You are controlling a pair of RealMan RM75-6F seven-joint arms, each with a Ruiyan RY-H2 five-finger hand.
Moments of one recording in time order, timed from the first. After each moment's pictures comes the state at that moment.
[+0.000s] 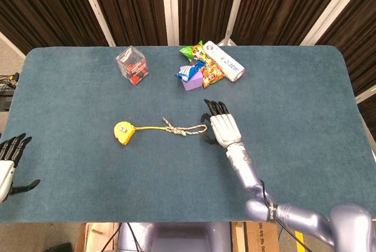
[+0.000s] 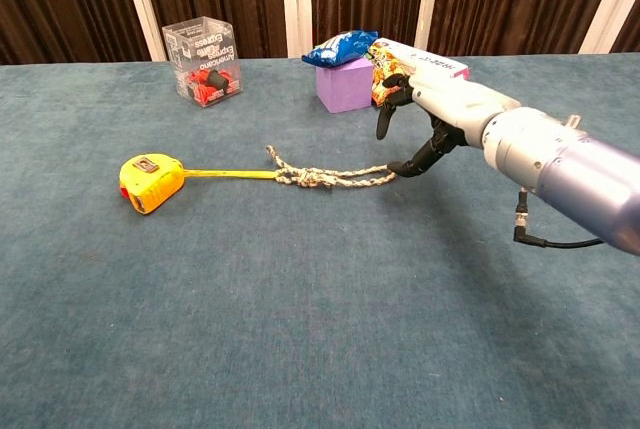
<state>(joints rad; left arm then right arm) -0.08 -1.08 -0.01 -1.61 1.49 1.44 -0.06 0.75 -1.78 0.33 -1.29 -1.08 0.99 -0.31</state>
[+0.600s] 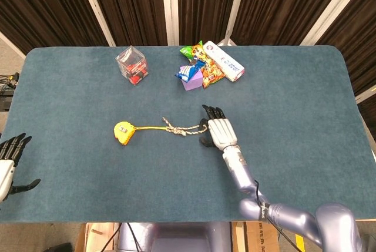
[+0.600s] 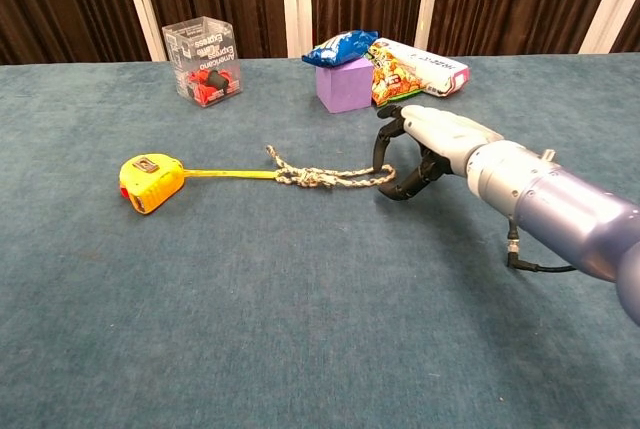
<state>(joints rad) -0.08 -1.08 -0.02 -1.62 1.47 1.42 -0.07 0.77 -1.87 0.31 -1.15 -1.07 0.96 -0.21</state>
